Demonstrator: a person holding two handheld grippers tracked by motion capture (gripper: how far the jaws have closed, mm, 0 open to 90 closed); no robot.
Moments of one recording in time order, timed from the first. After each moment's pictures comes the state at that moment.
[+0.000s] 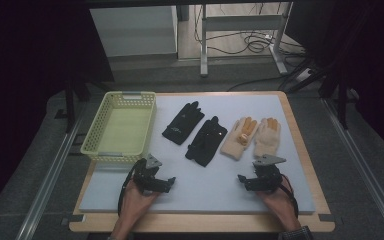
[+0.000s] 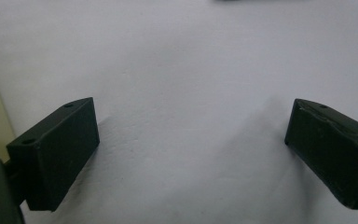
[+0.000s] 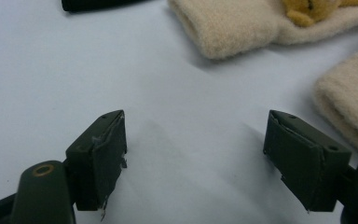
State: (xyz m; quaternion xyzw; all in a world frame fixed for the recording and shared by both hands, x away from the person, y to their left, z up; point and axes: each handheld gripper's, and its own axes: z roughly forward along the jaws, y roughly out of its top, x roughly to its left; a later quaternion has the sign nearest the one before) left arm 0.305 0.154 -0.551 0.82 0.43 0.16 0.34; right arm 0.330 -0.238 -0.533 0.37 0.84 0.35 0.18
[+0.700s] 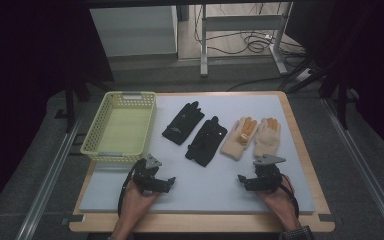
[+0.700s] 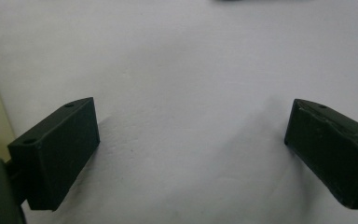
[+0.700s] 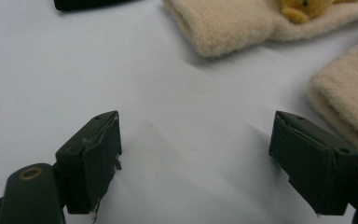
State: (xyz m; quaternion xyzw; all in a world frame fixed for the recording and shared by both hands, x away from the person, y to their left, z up) left arm 0.306 0.155 -0.551 0.82 0.44 0.16 0.35; right arm 0.330 -0.238 -0.533 0.37 0.84 0.35 0.18
